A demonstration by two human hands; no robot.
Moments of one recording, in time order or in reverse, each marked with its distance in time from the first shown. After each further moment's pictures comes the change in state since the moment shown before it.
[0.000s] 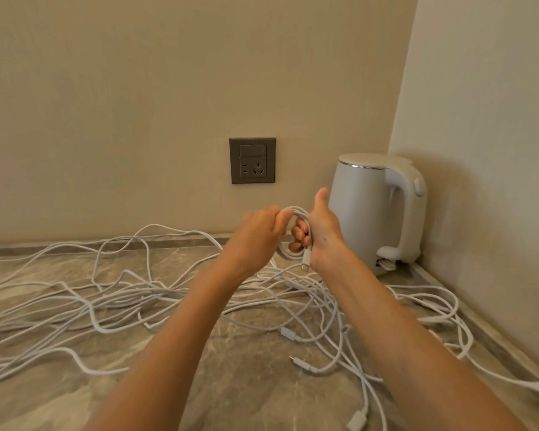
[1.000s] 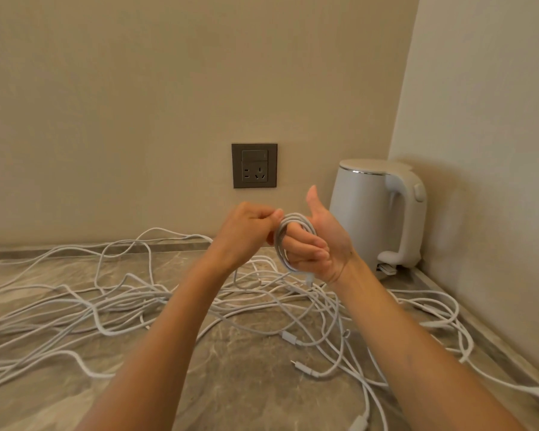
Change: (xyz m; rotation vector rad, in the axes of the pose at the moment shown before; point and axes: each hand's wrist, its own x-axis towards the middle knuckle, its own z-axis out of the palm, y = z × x) left_hand 0.004 -0.010 -0.019 -0.226 0.019 0.010; right_hand 0.006 0.008 -0.012 0.492 -1.355 0.483
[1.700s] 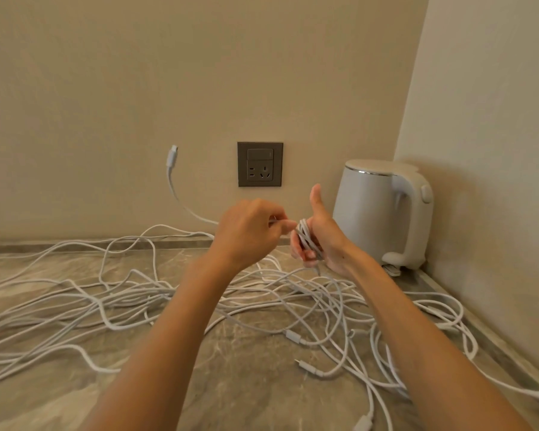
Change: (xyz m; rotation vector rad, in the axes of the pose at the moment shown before) left_hand -0.003 0.004 -0.002 0.465 0.102 0.164; right_hand -0.008 -0.008 -0.002 -1.068 0.917 -0.026
